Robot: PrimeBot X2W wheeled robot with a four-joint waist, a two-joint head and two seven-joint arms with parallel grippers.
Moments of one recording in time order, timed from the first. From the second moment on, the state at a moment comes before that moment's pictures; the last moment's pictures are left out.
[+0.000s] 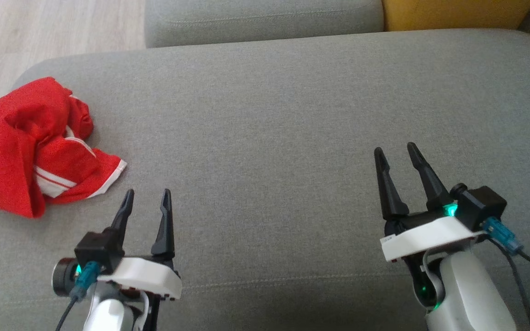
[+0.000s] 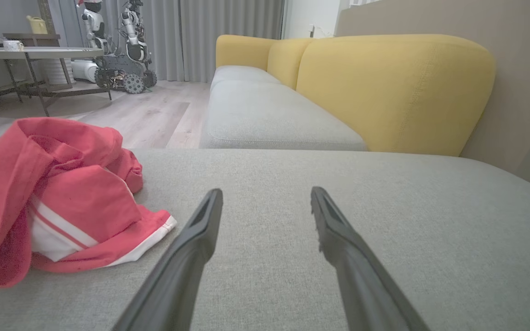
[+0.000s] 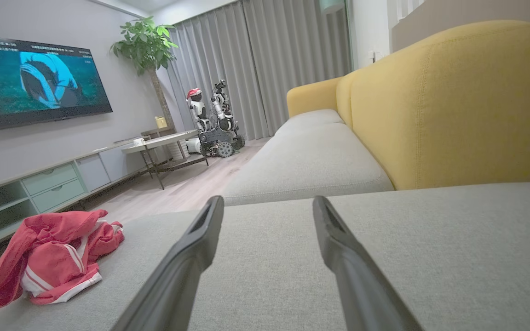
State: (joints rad) left arm -0.04 0.08 -0.22 0.20 -0.20 0.06 -0.25; right arm -0.21 -0.06 0.24 0.35 0.17 0.12 -0.20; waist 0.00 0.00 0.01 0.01
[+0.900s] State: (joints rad) left arm -0.04 0.05 -0.15 0.23 -0.12 0.06 -0.25; right arm -0.21 -0.06 0.26 0.37 0.16 0.12 -0.19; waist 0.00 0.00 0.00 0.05
